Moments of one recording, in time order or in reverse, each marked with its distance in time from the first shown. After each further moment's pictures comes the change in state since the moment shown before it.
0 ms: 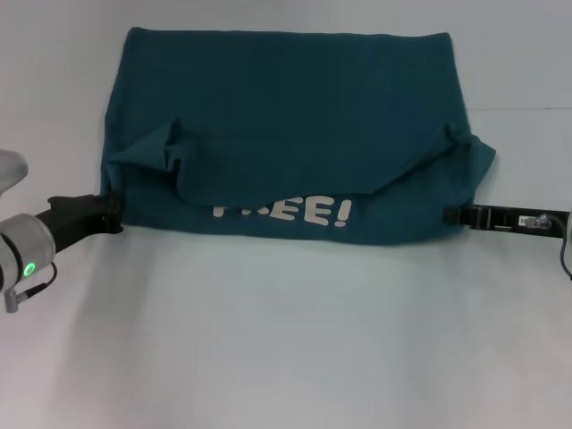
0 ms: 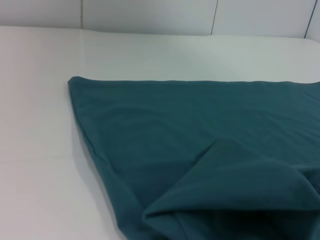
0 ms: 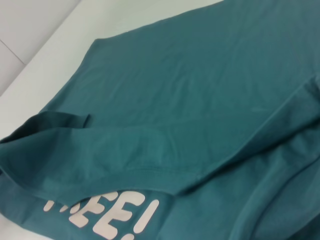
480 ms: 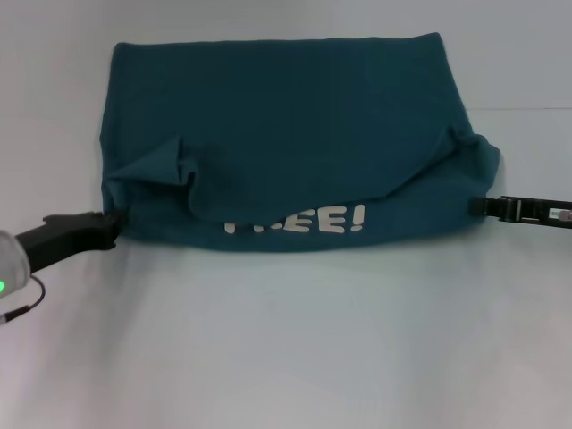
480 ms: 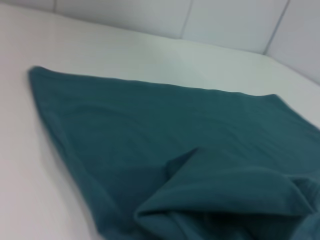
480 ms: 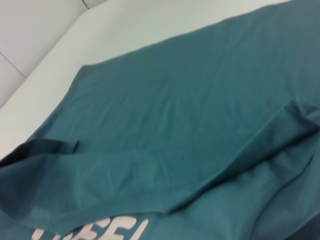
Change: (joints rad) left arm 0.103 0.003 -0.002 0.163 0.109 0.279 -0.248; right arm -0.025 -0.041 0.033 -0.020 0.016 -0.061 -0.022
